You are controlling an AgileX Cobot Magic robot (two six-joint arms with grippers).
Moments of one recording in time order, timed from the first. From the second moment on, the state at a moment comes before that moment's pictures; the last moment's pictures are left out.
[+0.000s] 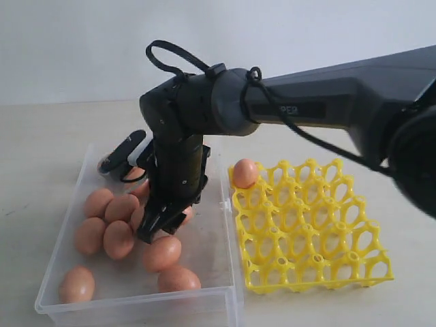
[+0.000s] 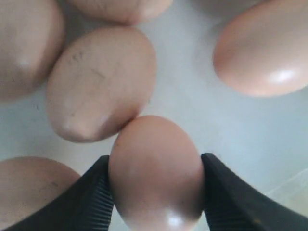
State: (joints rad) left arm -0.01 0.01 0.00 -0.05 0.37 0.21; right arm 0.82 2.23 -1.70 -0.05 0.92 -0.25
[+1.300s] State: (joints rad) left arm -0.01 0.01 0.00 -0.05 0.37 0.21; right arm 0.43 1.91 -0.64 -0.04 -0.71 0.02
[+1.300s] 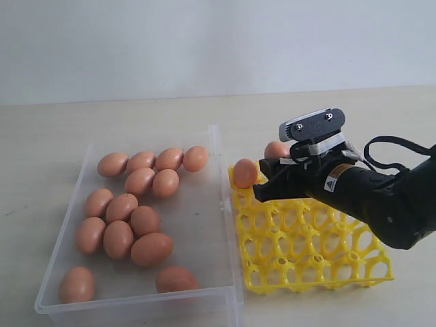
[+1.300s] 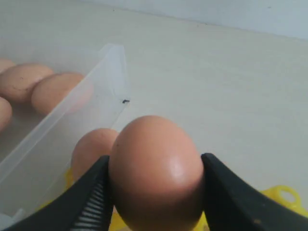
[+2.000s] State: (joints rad) left arm -0.01 0.01 0.00 -0.05 0.37 0.21; right arm 0.43 1.99 -0.69 -0.05 -0.77 0.02
